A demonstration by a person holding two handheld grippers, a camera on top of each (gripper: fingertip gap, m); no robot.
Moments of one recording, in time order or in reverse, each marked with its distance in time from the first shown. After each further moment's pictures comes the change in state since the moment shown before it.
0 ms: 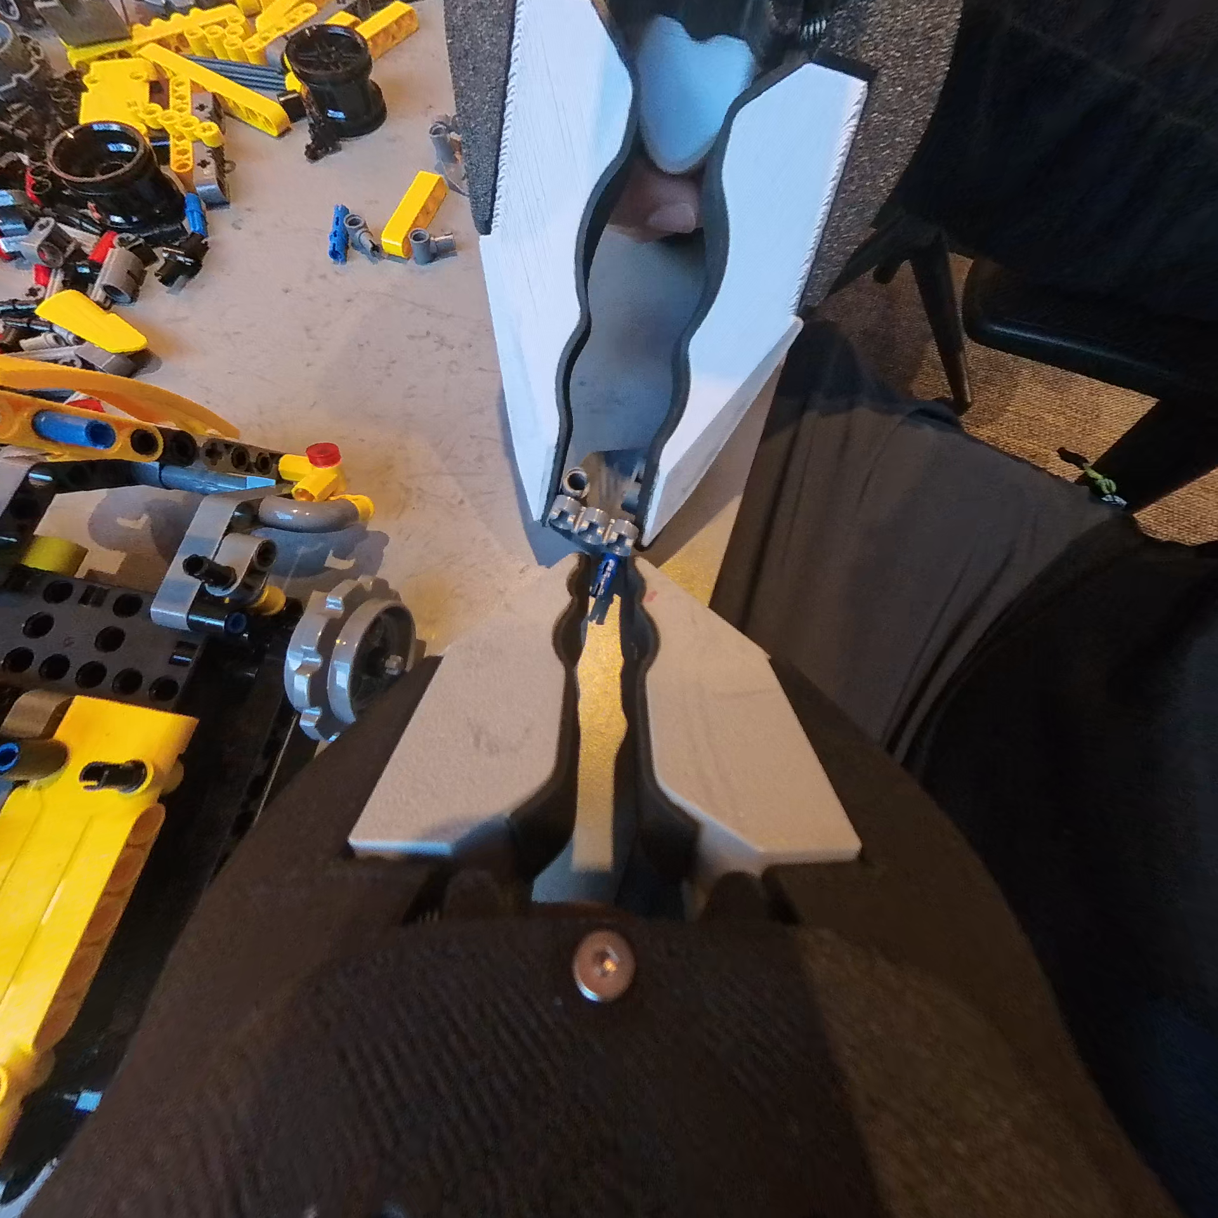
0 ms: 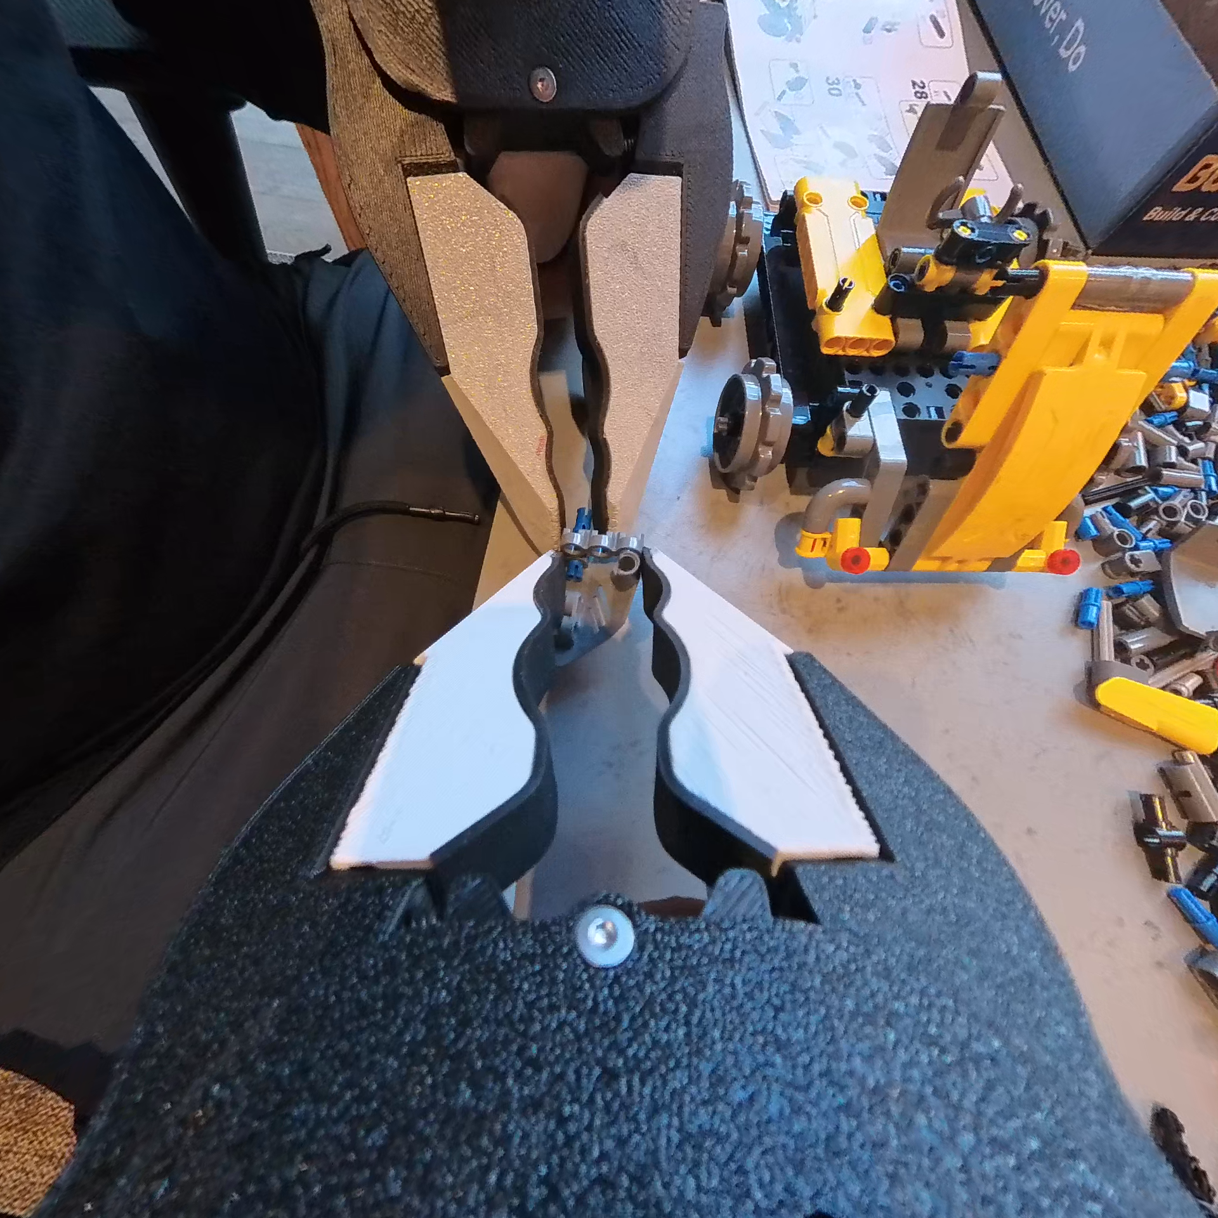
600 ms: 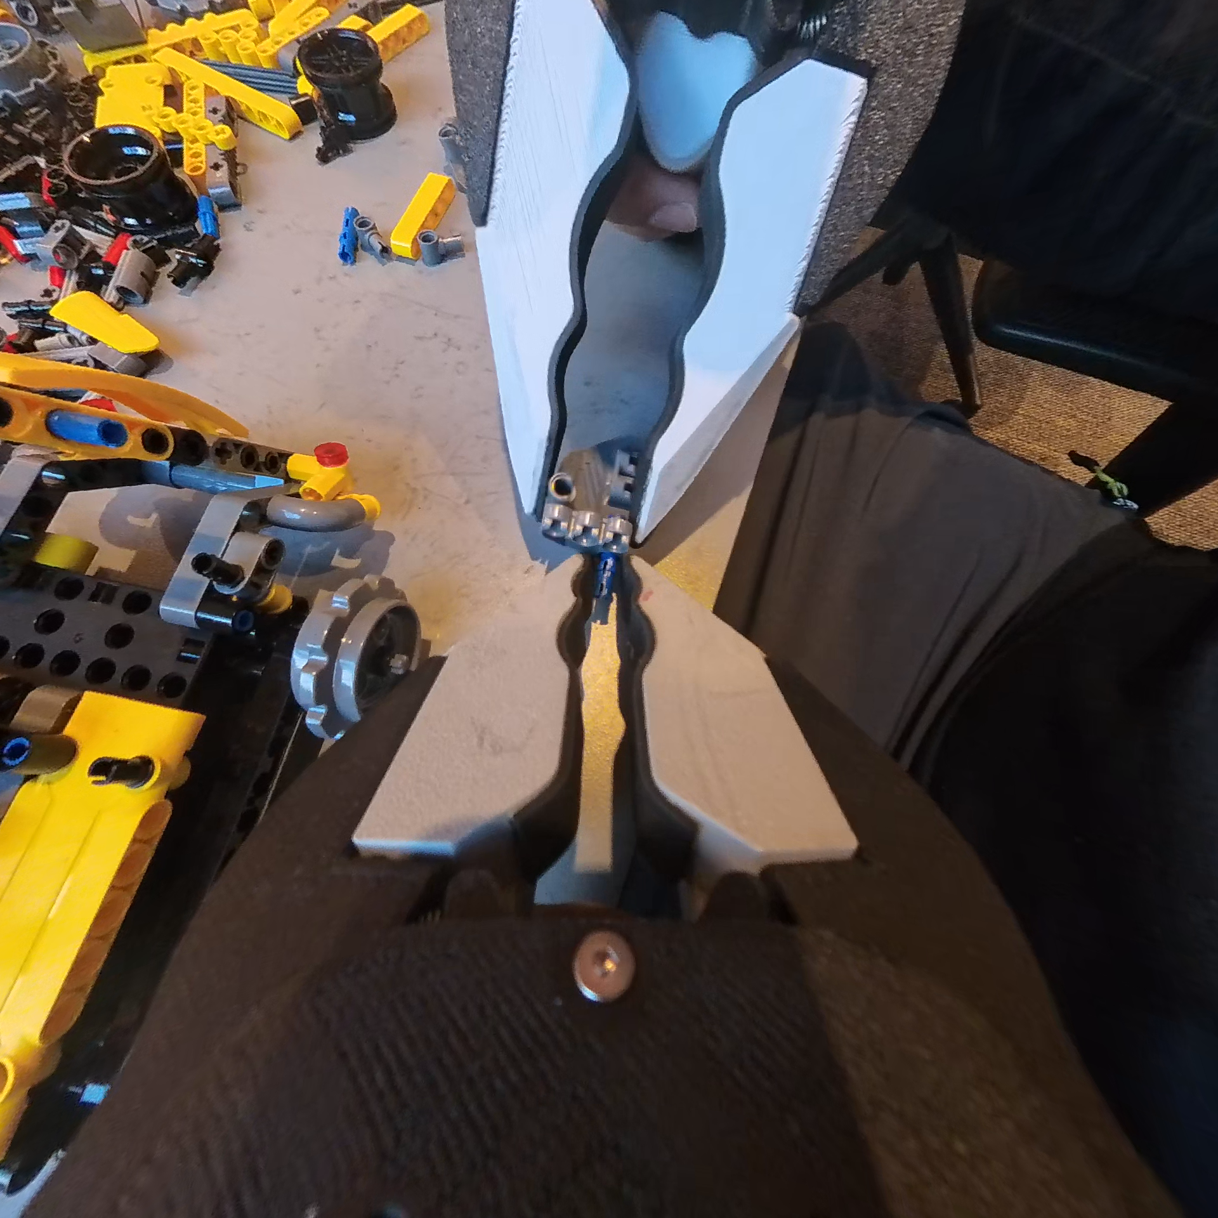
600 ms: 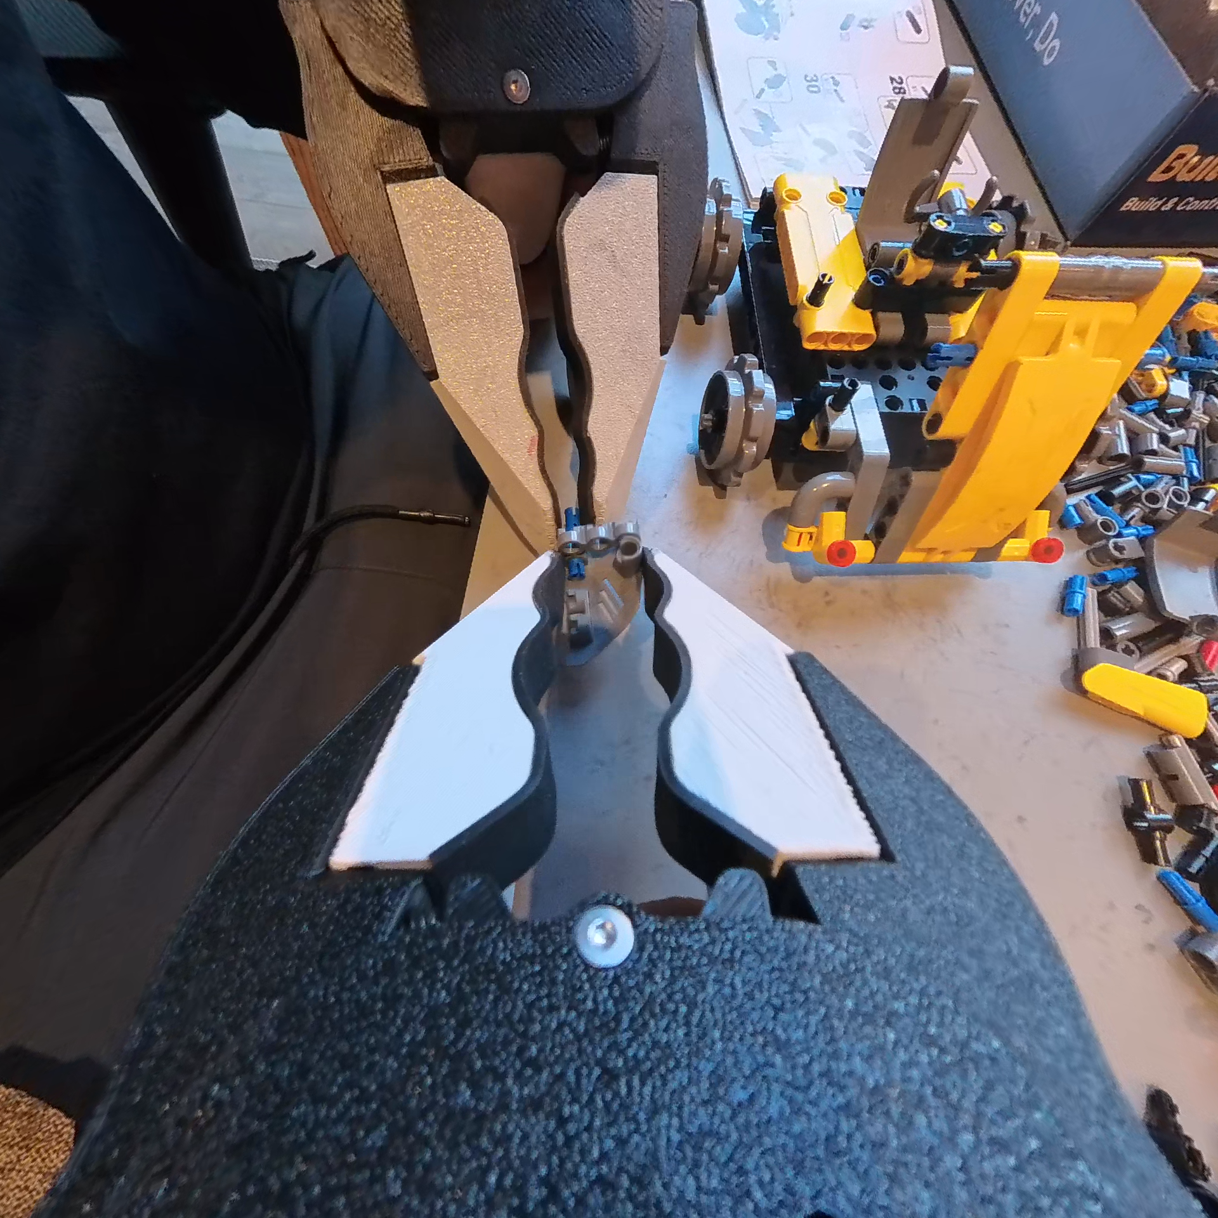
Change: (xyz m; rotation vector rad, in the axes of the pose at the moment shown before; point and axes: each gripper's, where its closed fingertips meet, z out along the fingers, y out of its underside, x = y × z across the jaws) left arm -0.002 0.000 0.000 0.002 -0.014 0.000; right arm 0.004 0.000 -0.001 0.001 0.018 0.016
